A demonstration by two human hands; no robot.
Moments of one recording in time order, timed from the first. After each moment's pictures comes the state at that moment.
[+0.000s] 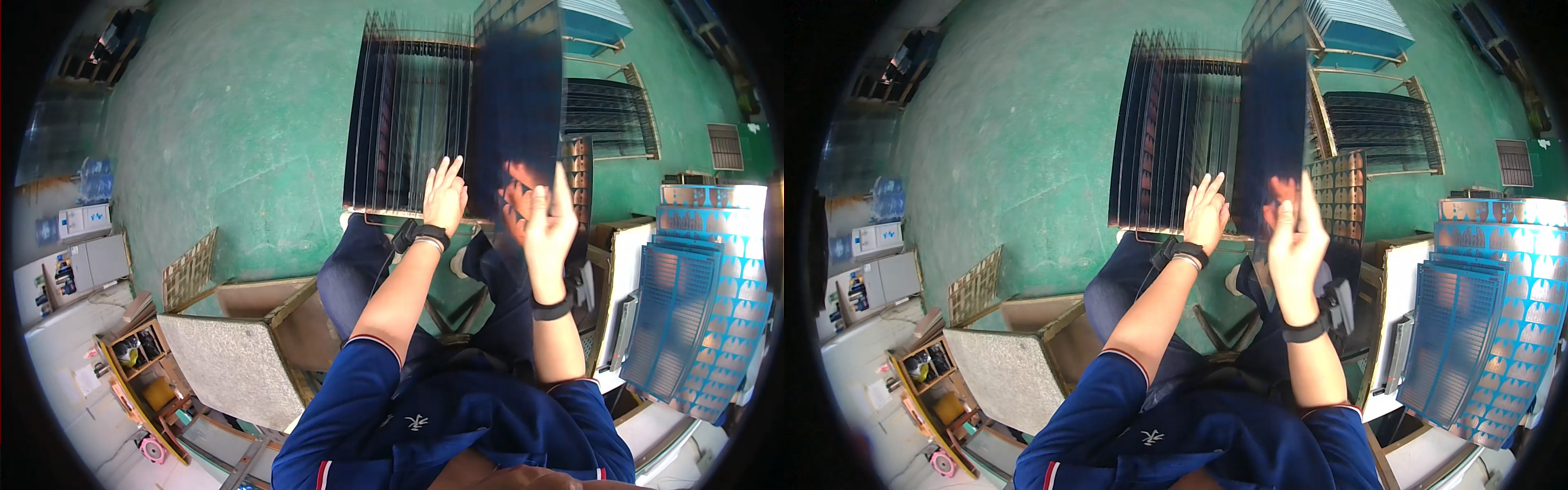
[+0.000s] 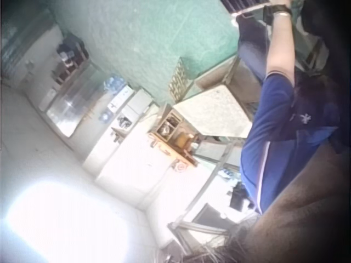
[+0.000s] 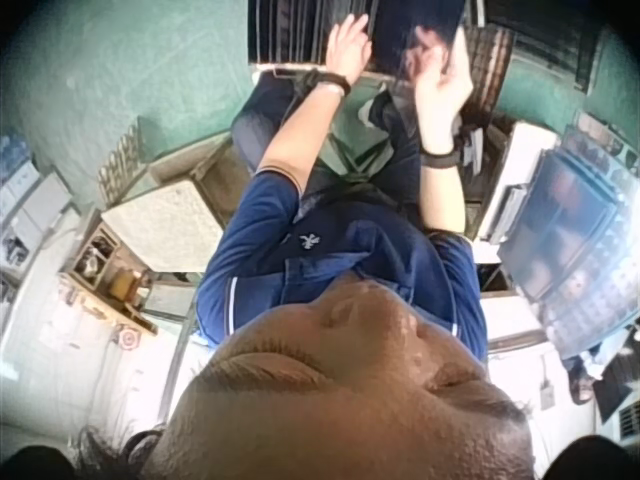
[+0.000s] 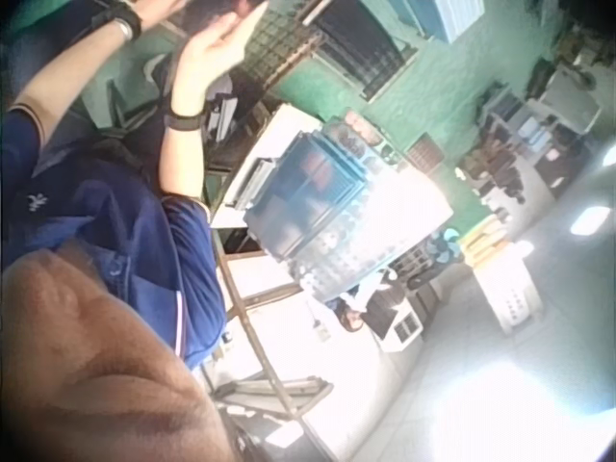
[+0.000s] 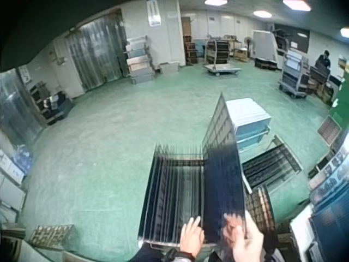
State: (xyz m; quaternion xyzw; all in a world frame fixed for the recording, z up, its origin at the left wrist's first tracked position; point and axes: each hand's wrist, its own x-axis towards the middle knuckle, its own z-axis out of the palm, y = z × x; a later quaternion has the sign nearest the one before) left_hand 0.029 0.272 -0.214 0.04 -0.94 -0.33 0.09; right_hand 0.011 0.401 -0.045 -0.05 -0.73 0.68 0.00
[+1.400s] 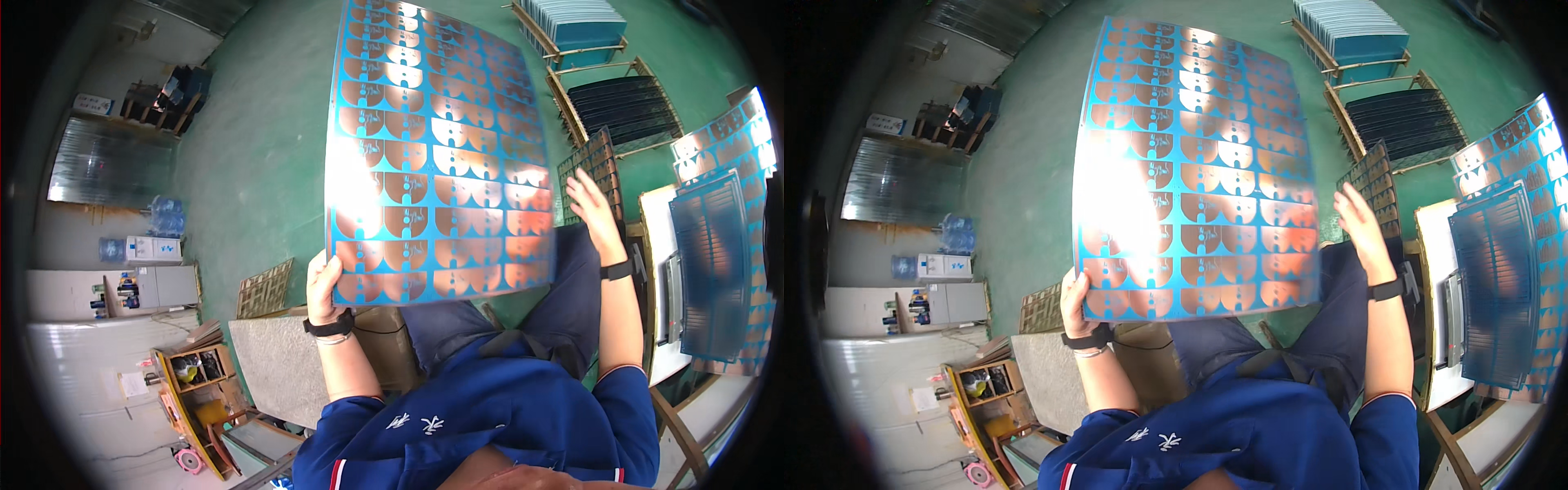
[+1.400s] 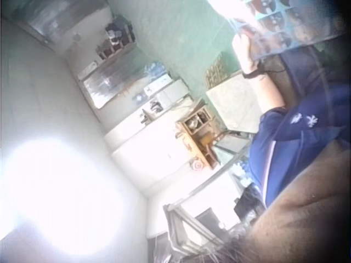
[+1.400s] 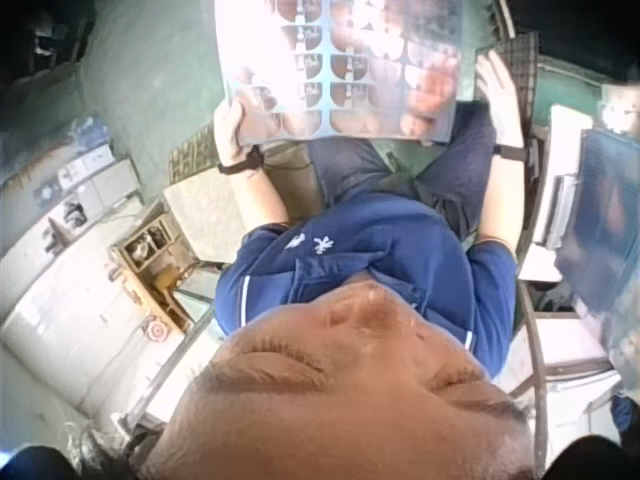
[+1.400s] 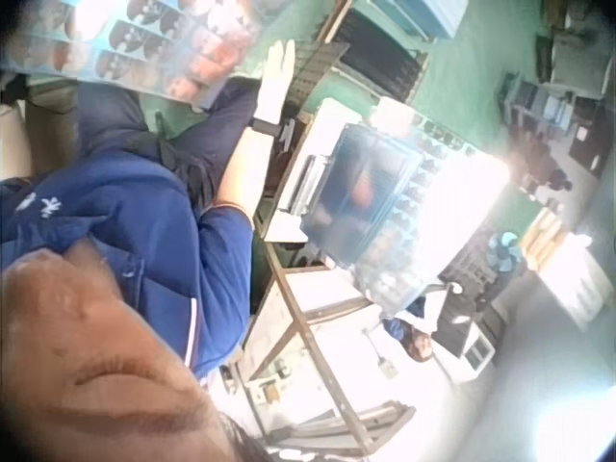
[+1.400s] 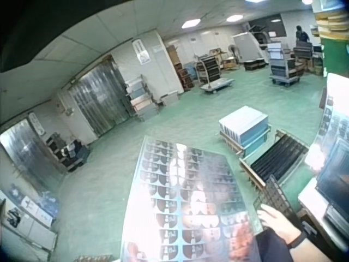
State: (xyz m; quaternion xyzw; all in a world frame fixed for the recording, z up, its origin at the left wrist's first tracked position) left_hand 0.231 0.117 0.055 0.15 -0.60 -0.78 0.08; right_hand 0.034 0.500 -0.091 -0.04 -0.64 0.74 -0.19
